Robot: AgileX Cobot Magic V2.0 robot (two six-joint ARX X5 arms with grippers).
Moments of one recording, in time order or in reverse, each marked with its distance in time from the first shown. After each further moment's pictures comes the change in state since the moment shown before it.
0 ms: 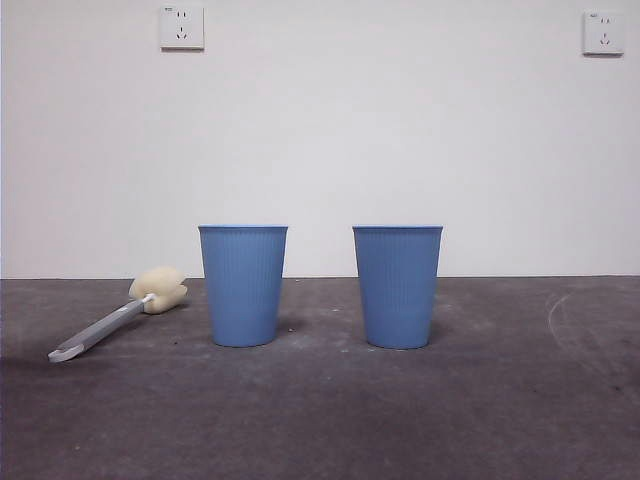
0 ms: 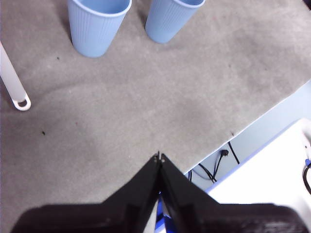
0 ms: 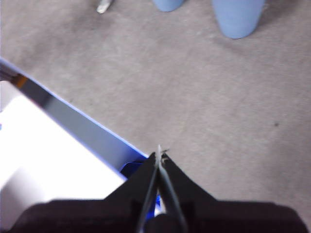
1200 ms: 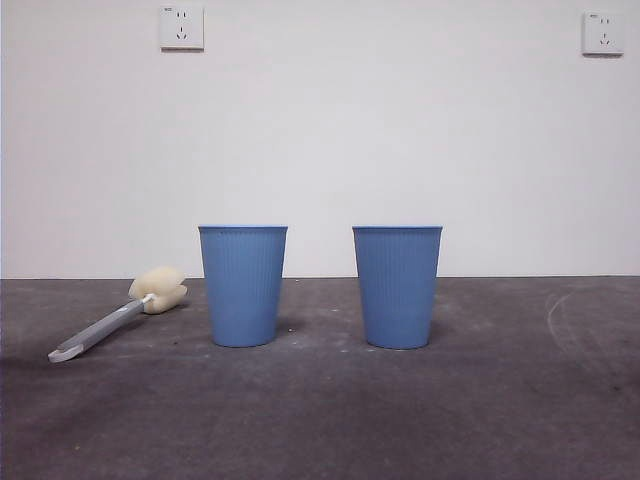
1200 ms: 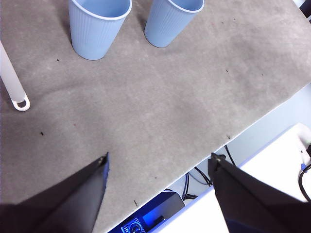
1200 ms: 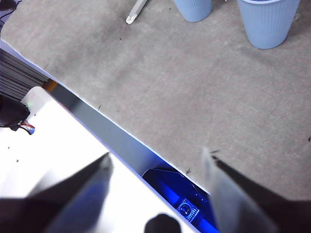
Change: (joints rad) left arm 0.000 -0.034 0.000 0.000 0.001 -0.021; right arm 0.000 -0.001 -0.006 0.050 -0.114 0.019
